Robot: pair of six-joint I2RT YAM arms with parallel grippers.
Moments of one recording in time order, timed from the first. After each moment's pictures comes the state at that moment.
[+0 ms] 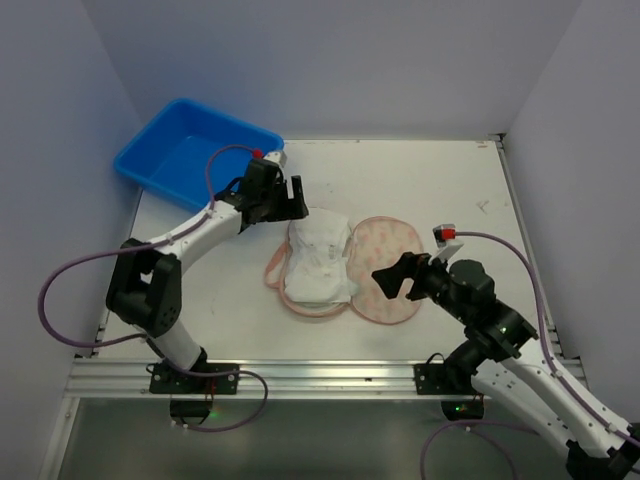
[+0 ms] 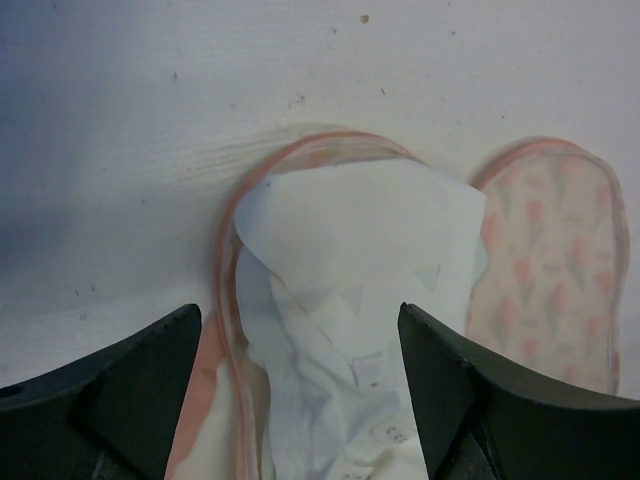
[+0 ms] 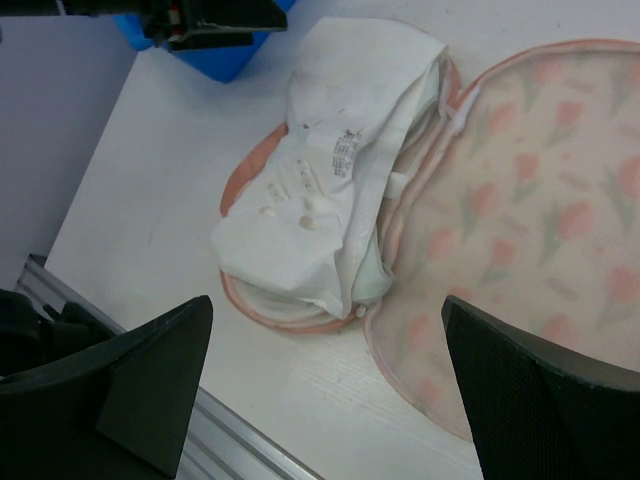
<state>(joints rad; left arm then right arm) -0.46 1.64 1.19 -0.31 0.05 -0.49 0.66 0.50 0.55 -0.40 0.05 0.58</state>
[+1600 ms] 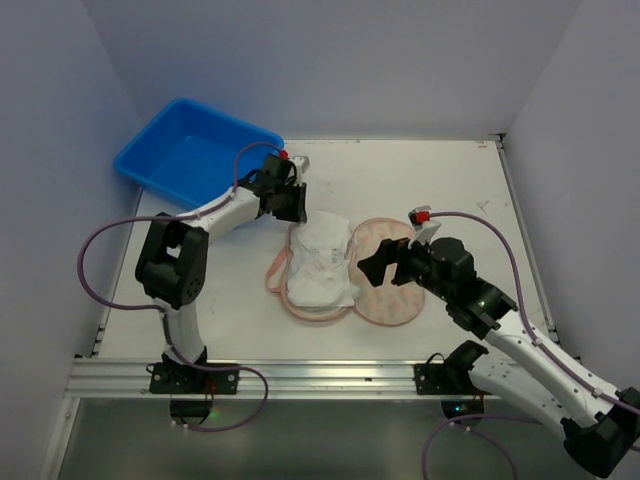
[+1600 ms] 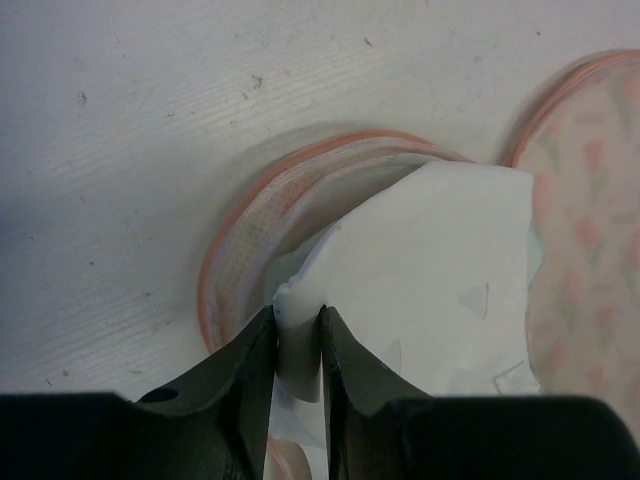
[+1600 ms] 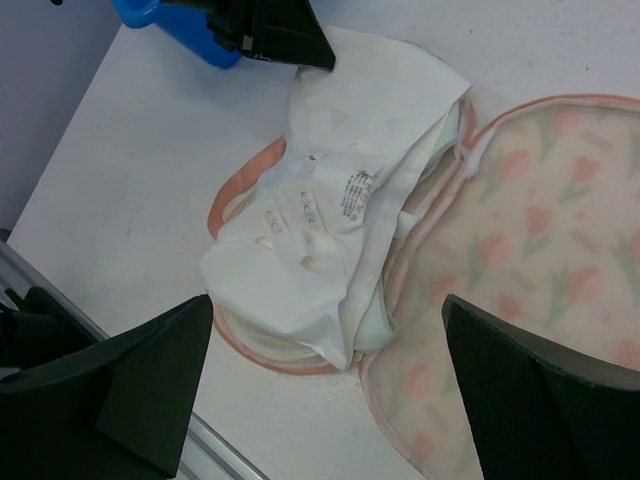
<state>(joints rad) -0.44 1.91 1.37 -0.38 0.18 -0.26 0.66 0.73 0.63 -0.26 -0.02 0.47</state>
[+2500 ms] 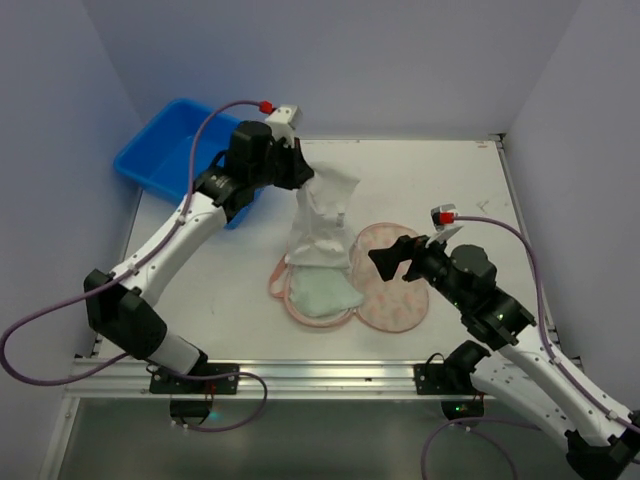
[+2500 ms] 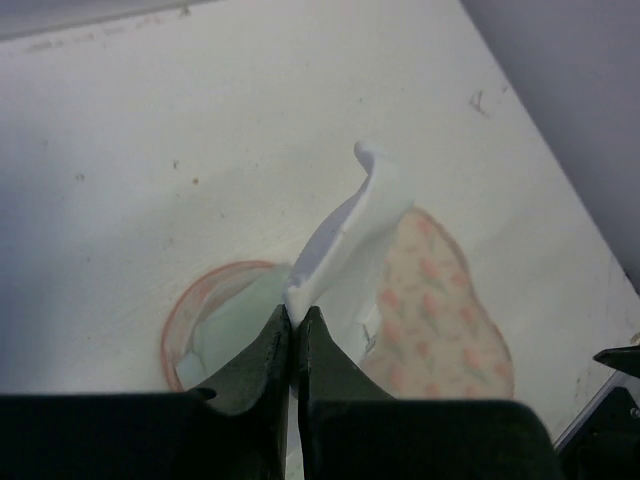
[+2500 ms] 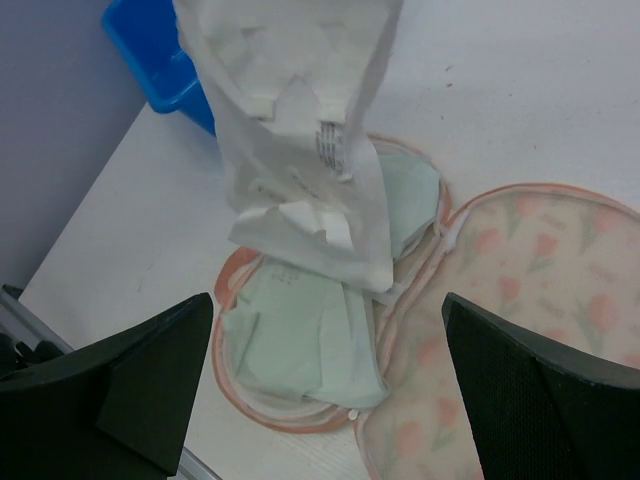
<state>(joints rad) -0.52 1.54 1.44 -0.40 0.18 -0.30 0.66 0.64 0.65 -0.26 0.06 0.45</state>
